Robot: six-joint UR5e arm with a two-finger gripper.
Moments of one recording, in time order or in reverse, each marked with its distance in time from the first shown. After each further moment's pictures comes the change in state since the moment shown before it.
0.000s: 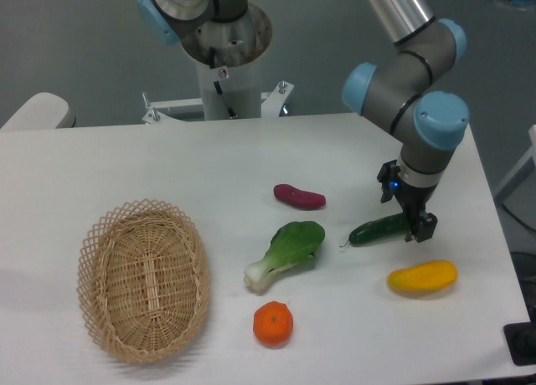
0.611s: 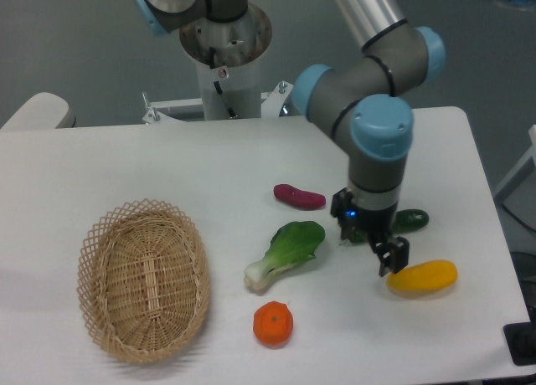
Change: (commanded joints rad) arm -0.235 0.006 0.132 -0.014 0.081 -0.338
